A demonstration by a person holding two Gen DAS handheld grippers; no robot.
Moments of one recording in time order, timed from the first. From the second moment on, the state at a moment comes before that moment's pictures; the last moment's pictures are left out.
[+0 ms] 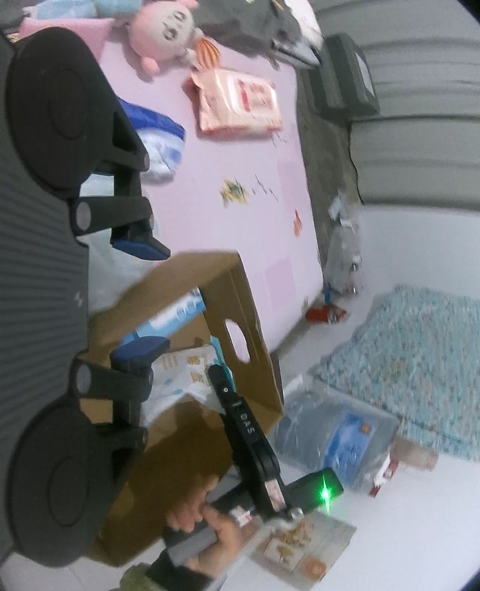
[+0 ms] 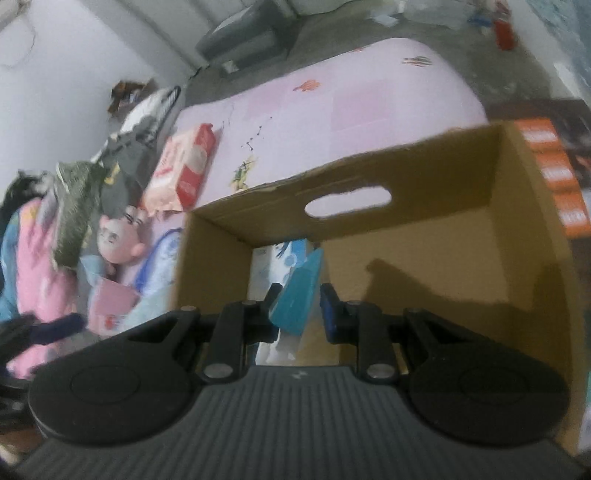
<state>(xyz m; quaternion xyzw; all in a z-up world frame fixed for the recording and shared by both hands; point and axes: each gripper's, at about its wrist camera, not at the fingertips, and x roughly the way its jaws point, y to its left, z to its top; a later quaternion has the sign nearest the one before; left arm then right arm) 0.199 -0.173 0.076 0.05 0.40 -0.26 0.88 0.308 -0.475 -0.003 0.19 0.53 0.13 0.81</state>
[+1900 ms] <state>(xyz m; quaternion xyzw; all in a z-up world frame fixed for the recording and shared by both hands) 0.118 0.019 0.041 -0.02 0.36 -0.08 0.93 0.263 -0.396 0.089 0.19 0.40 0.11 0.89</state>
